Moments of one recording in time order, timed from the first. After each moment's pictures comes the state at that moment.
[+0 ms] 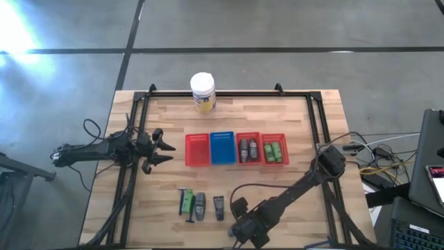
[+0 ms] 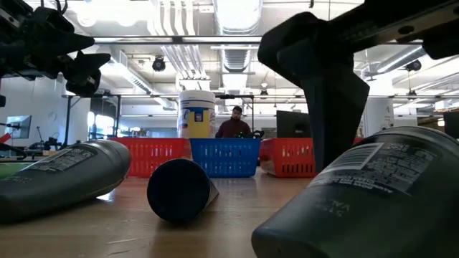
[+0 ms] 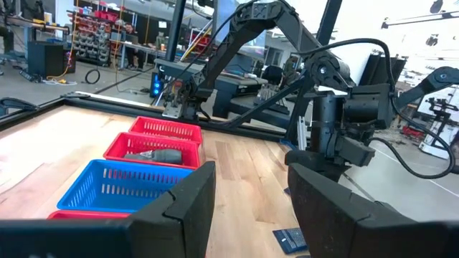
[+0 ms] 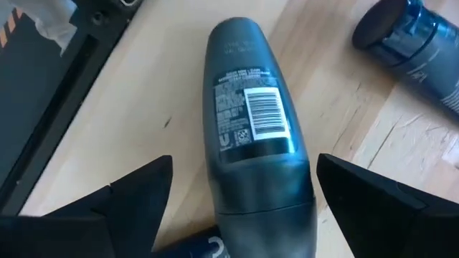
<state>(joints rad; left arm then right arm) 0.05 0.05 0.01 0.04 0.19 -0.24 0.62 2.16 1.62 -0.68 0.05 0.11</state>
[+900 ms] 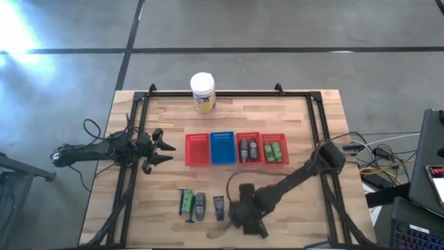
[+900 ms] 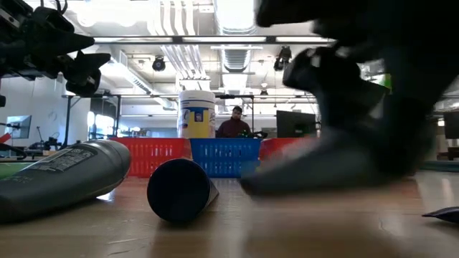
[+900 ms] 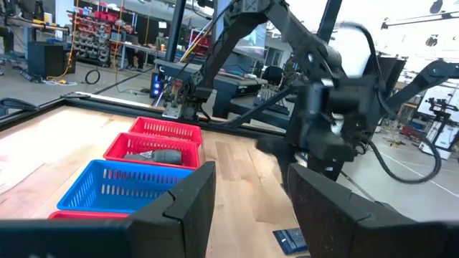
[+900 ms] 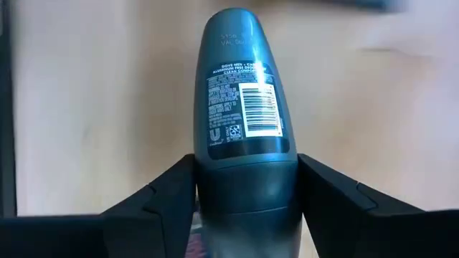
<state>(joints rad) 0.05 0.05 0.01 0.04 0.19 -0.24 0.53 2.10 1.60 -0.82 0.06 0.52</state>
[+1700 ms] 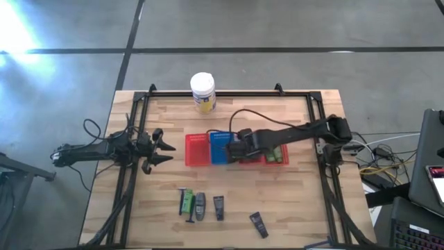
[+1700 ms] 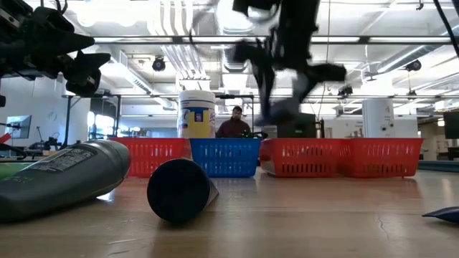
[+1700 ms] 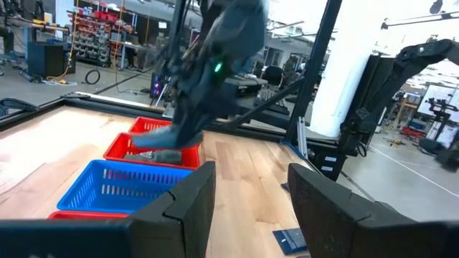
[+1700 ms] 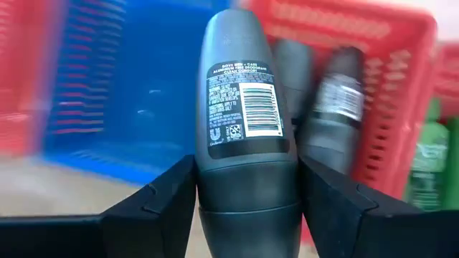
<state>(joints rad) 0.05 0.05 0.01 0.04 0.19 -0.24 0.08 1.89 1.49 -1.01 0.27 1.41</state>
